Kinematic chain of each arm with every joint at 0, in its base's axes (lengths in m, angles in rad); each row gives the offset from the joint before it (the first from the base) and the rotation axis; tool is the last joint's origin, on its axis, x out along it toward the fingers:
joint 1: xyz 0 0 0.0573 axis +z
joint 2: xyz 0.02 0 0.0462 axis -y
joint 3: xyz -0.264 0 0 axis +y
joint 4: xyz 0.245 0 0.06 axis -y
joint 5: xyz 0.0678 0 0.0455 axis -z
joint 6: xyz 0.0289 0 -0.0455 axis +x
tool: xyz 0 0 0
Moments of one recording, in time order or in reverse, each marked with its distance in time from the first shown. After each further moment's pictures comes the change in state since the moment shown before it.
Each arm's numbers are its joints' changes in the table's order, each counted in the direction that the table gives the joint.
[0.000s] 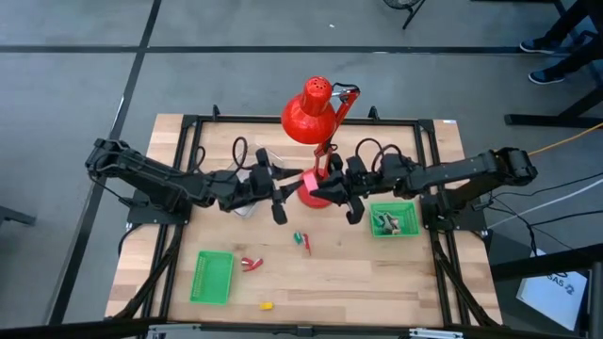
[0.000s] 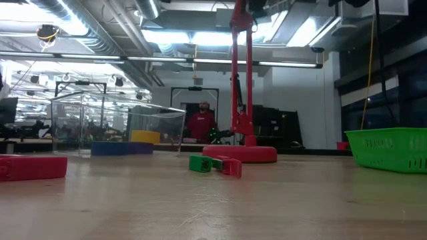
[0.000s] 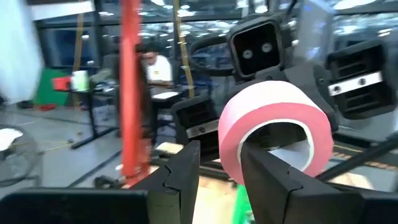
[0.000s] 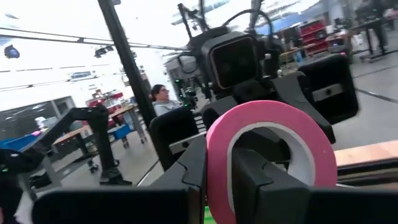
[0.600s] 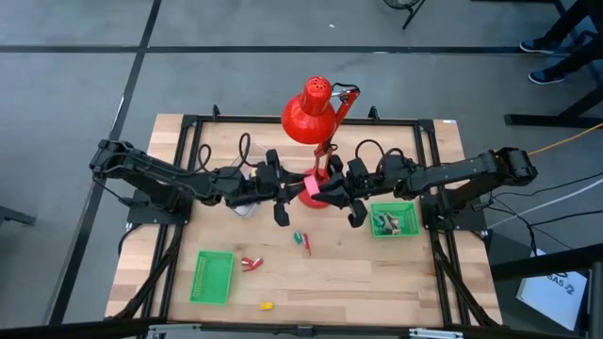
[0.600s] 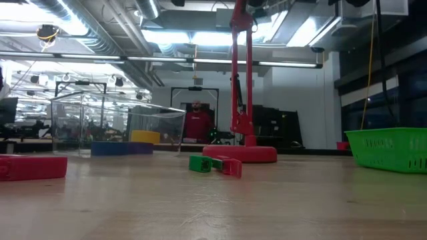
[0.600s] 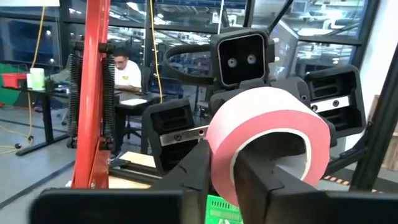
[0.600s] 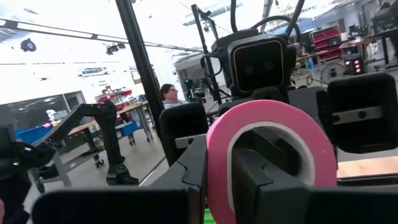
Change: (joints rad) left arm 0.041 -0.048 0.000 0.102 0.170 -0.081; right arm 0.001 0.000 0.000 0.024 -0.031 -0.037
